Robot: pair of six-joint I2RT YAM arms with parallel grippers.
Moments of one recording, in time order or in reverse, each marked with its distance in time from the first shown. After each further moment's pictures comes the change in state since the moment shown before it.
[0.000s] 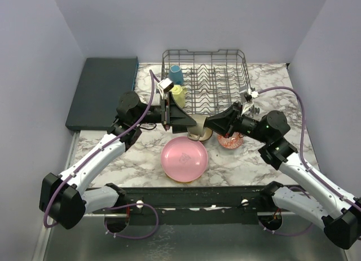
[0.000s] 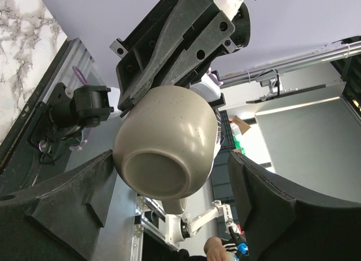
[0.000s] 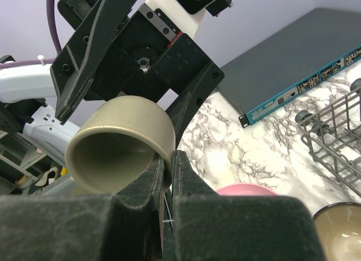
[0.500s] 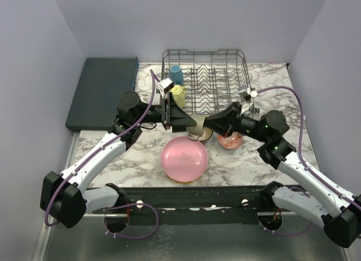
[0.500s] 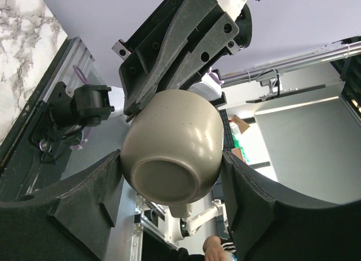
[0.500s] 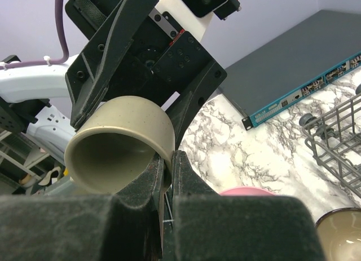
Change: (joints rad) left arm 0.001 0.014 0.000 0.014 0.013 -0.007; right arm 0.008 0.019 0.000 0.031 -0.008 0.001
